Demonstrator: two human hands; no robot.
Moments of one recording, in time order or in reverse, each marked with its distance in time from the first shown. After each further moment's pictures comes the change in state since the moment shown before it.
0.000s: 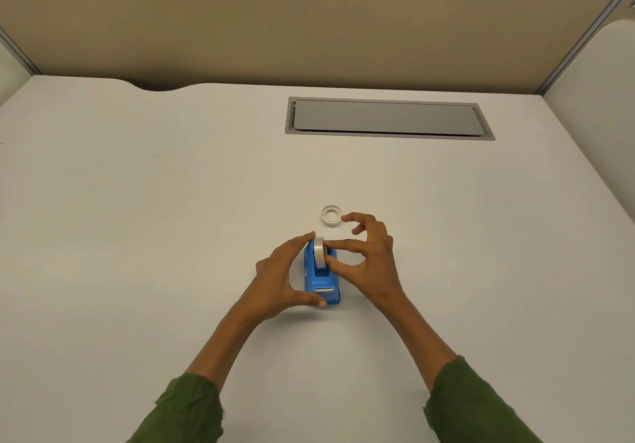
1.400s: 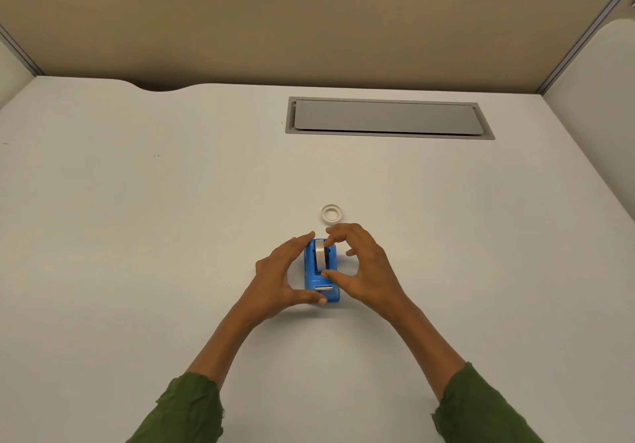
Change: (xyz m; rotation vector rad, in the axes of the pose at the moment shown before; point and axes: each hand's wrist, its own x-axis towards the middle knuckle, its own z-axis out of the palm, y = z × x) left_hand -0.002 -0.003 0.003 0.005 0.015 -0.002; right_hand -0.010 -0.004 -0.004 0.149 -0.172 -0.046
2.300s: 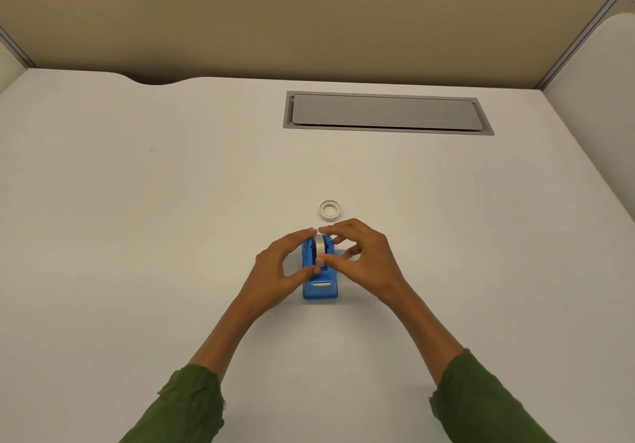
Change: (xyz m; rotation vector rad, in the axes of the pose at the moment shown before) left_hand 0.007 -0.004 0.004 -0.121 0.133 0.086; right_hand 0.010 -0.001 -0.006 0.080 0.011 0.059
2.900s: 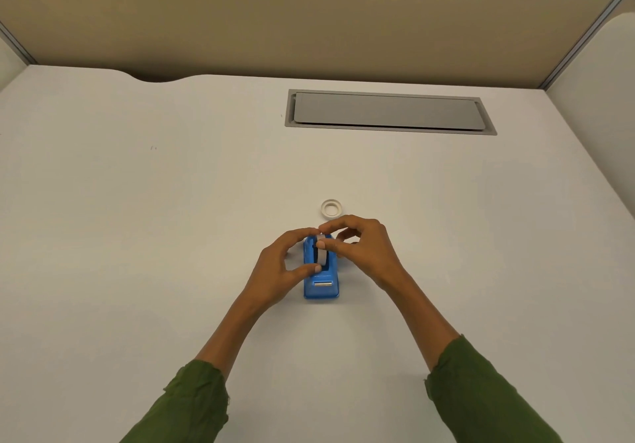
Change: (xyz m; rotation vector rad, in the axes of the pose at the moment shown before) left_hand 0.005 0.003 0.002 -0.068 0.023 -0.039; right_hand 0.017 -0.013 -0.004 0.116 -0.001 0.221
